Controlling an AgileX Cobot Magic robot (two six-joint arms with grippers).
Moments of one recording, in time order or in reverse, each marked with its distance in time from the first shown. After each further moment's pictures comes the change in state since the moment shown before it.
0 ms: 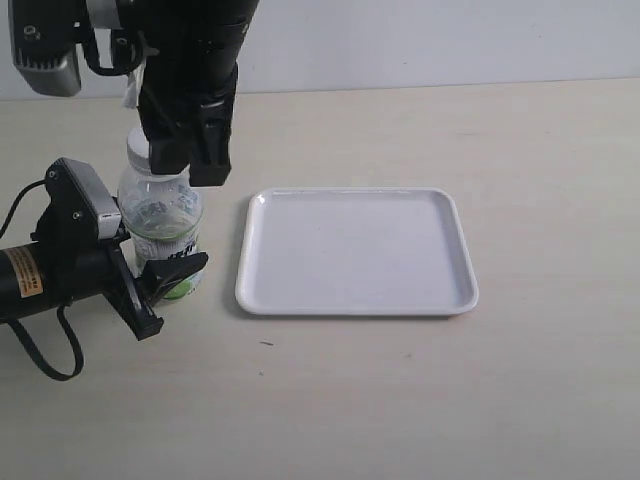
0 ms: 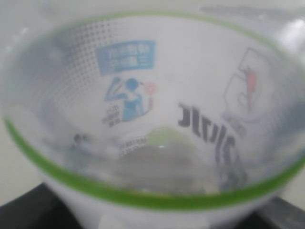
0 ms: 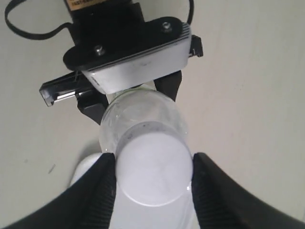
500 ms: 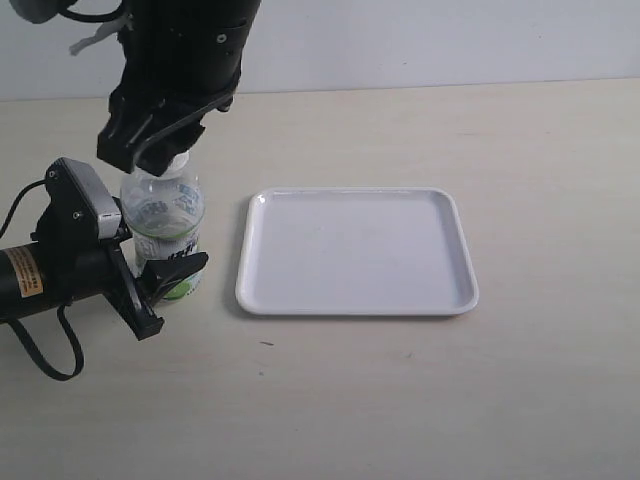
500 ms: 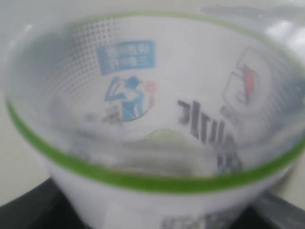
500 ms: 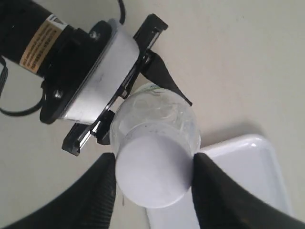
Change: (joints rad) left arm 0.000 0.000 0.000 -0.002 0.000 0.000; right arm 0.000 0.002 0.000 -0.008 0.006 0.645
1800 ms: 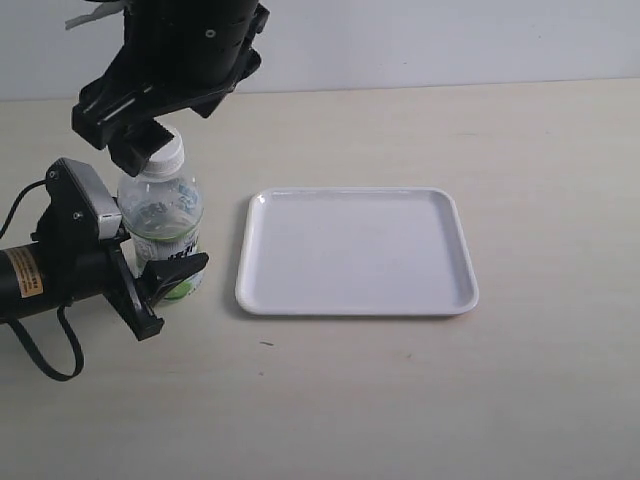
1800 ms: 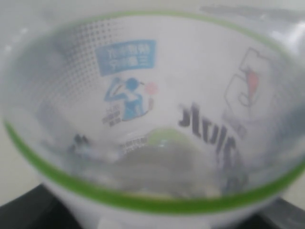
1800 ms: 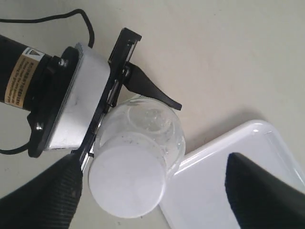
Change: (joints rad) left arm 0.000 0.000 0.000 0.002 0.000 0.000; right arm 0.000 0.000 0.000 -0.031 -0.036 0.243
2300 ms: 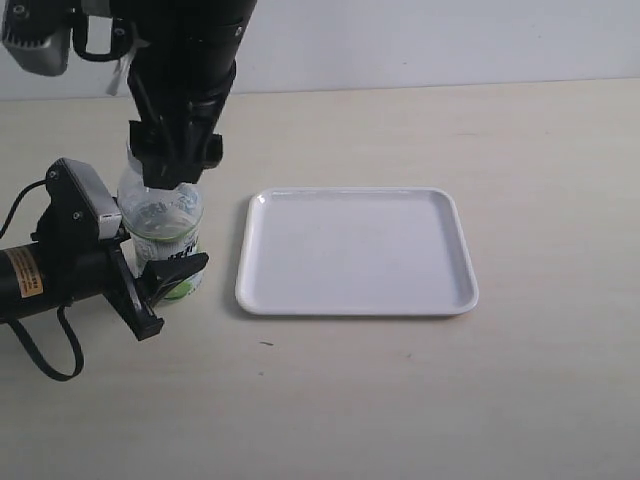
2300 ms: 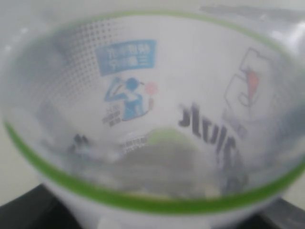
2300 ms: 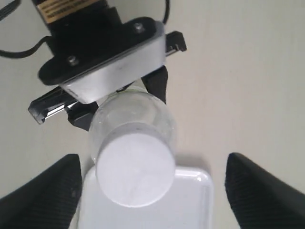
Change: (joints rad) left arm 0.000 0.000 0.000 0.000 0.002 0.000; right arm 0.000 0.000 0.000 0.013 0.002 -0.671
